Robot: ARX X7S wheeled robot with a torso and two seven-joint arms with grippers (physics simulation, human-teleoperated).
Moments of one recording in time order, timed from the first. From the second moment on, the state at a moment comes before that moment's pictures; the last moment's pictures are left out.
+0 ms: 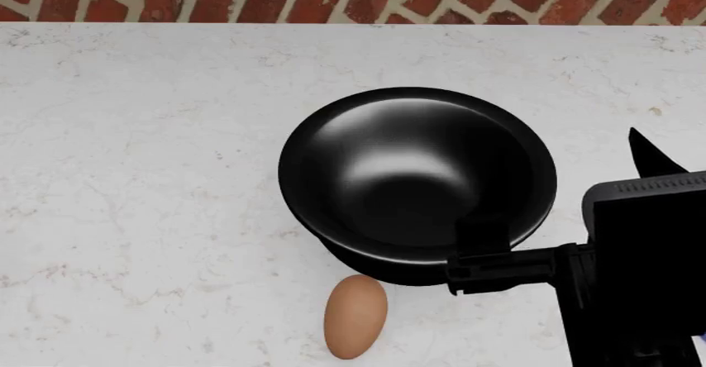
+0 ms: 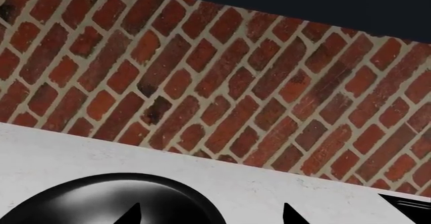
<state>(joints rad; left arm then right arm) -0.86 -0.66 0.34 -0.50 -0.56 -0.80 -0.27 0.45 0.51 0.01 -0.73 0.53 0.92 0.26</state>
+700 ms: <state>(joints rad) -0.83 -0.67 0.34 -0.45 -0.56 -0.77 -0.22 0.45 0.51 0.01 -0.74 0.55 0.93 0.28</state>
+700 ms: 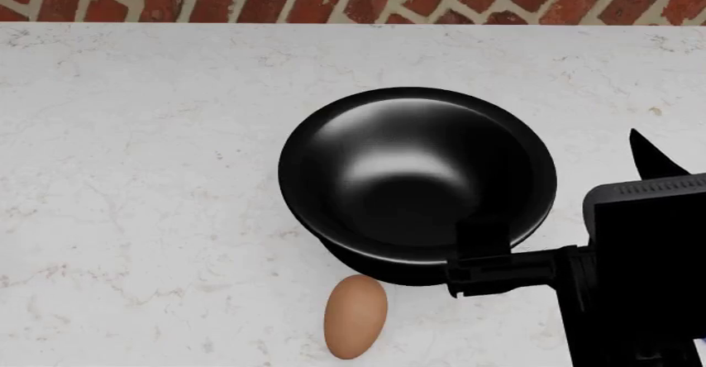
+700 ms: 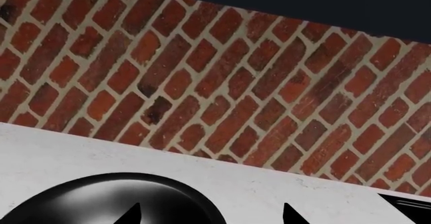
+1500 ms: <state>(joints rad) -0.81 -0.75 0.47 -0.02 -0.72 -0.88 0.09 0.45 0.52 0.04 -0.79 0.59 0.96 0.30</state>
